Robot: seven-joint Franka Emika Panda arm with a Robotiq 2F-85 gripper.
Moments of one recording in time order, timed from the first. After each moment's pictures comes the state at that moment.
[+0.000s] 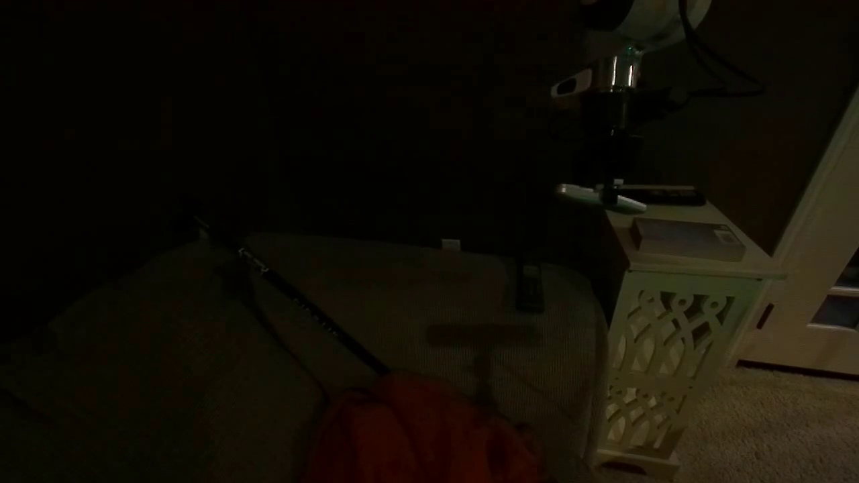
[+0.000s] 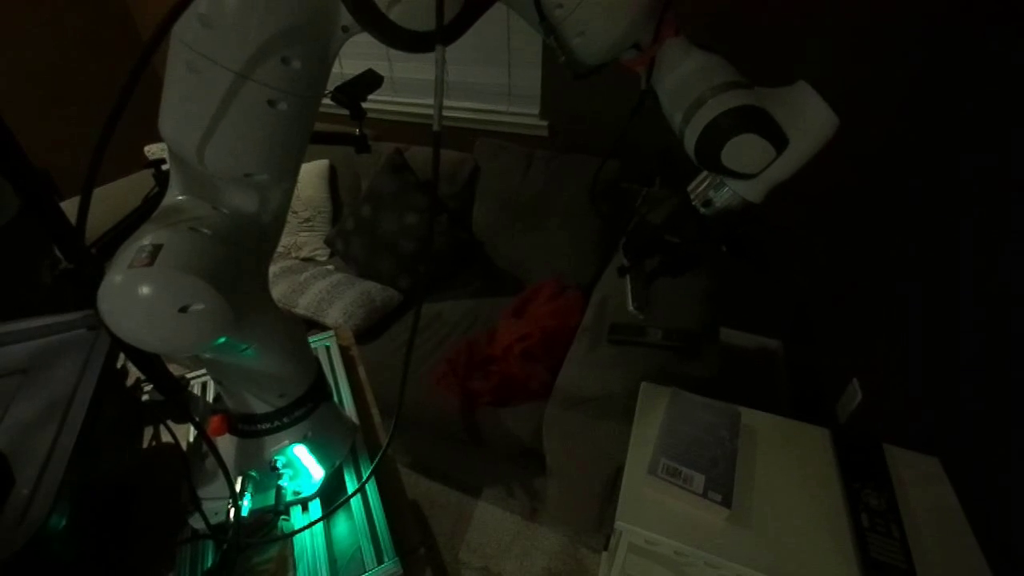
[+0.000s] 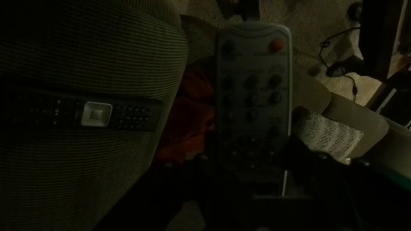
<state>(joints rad) -0.25 0.52 0.05 -1.65 0.29 1.77 -1.42</state>
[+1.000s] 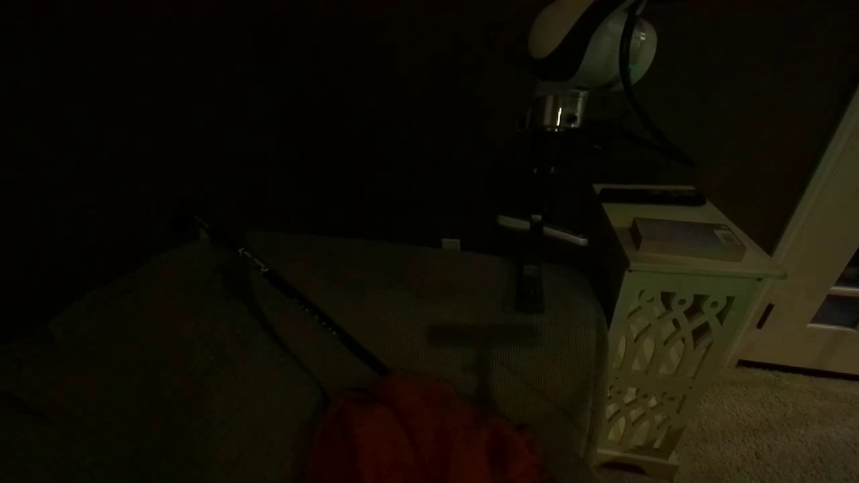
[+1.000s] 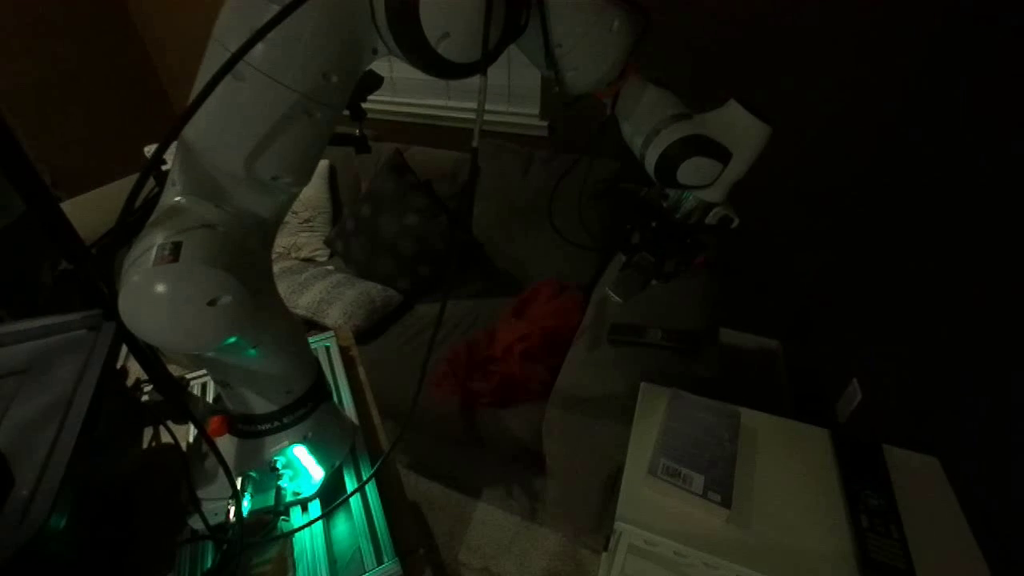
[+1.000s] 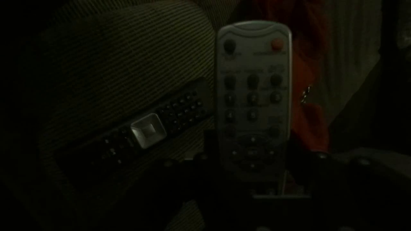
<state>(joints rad) -0.10 0.63 0.03 -1.62 0.28 2.05 -0.56</state>
